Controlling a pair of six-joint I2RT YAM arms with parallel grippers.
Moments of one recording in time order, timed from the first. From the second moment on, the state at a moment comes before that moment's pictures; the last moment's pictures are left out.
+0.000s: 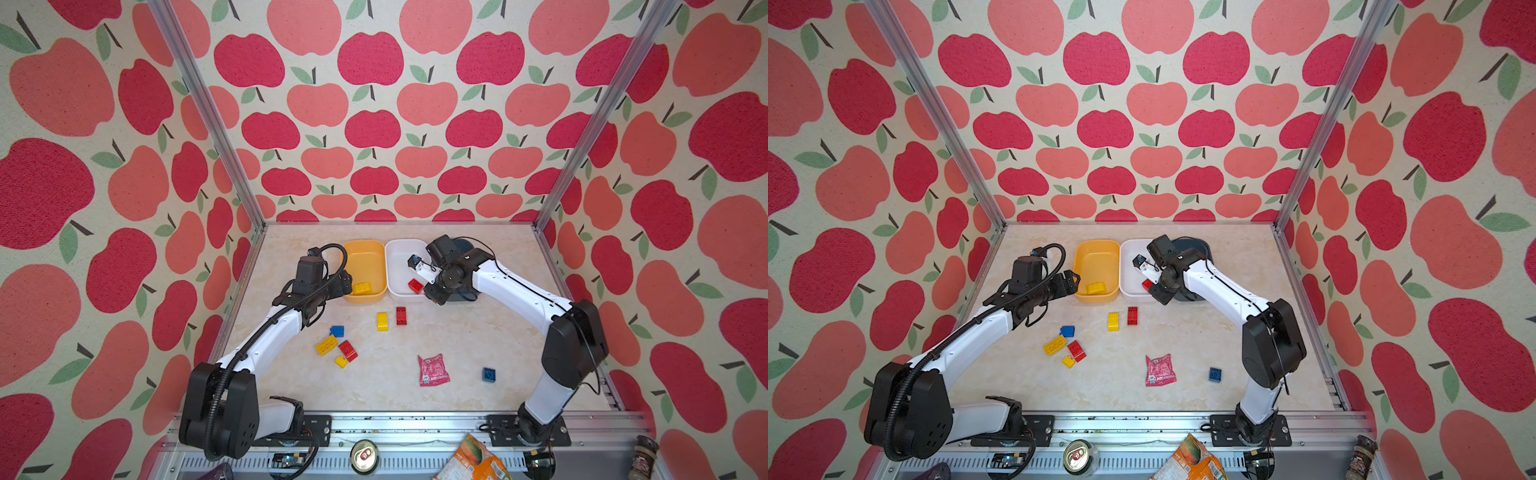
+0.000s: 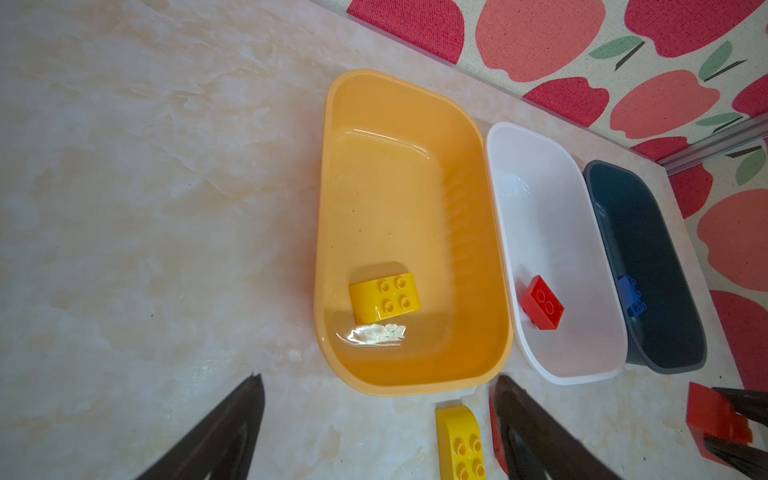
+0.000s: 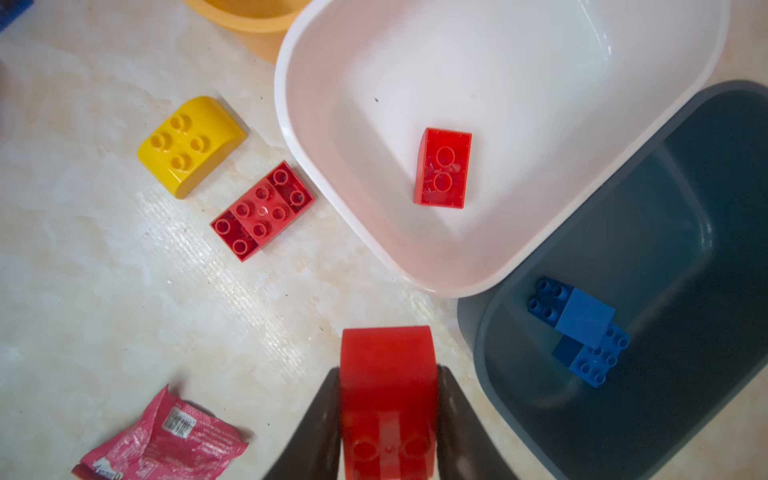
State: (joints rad) left arm -0.23 1.30 0.83 -0.22 0.11 -0.43; right arm 0.69 1.78 1.52 -0.90 0.00 -0.34
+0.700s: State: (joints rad) left arm -0.23 1.22 0.79 -0.22 0.11 -0.44; right arm 0.67 2.36 2.16 -0.96 0.08 -0.39
